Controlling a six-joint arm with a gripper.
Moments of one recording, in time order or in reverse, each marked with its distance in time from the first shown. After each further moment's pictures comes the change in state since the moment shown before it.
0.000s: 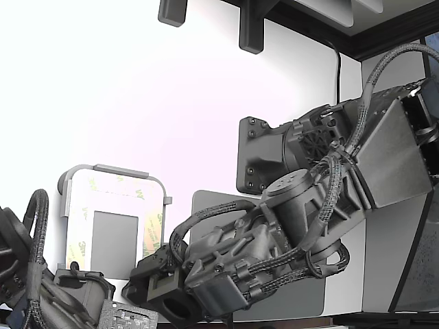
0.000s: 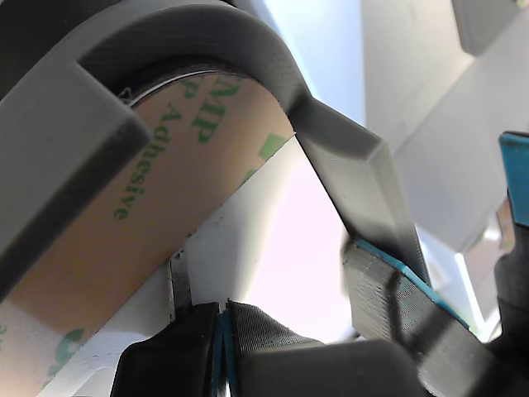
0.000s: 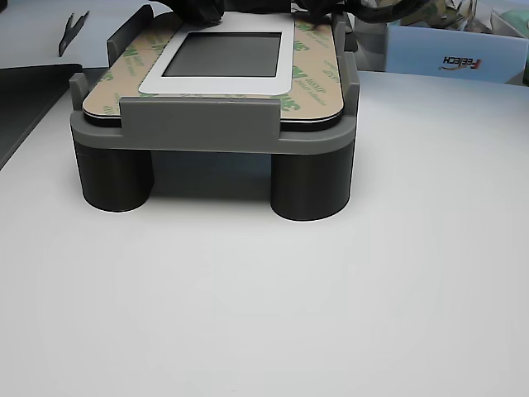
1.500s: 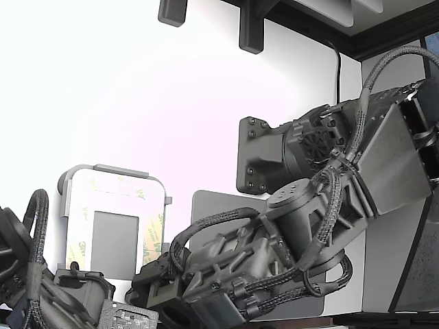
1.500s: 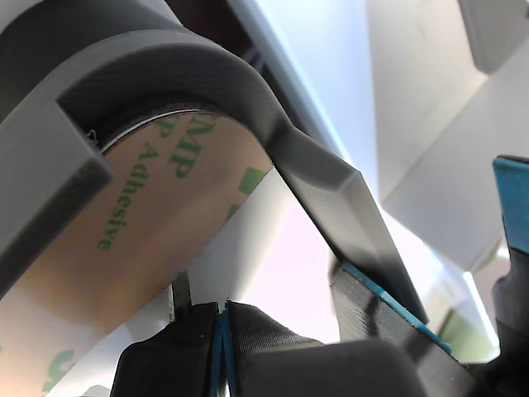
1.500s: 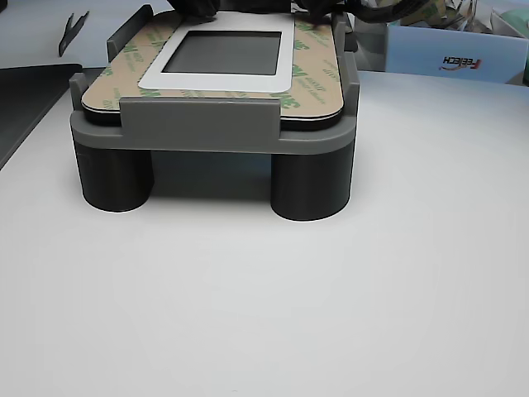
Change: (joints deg) arm 1.4 -2.6 -6.7 7.0 1.0 2.0
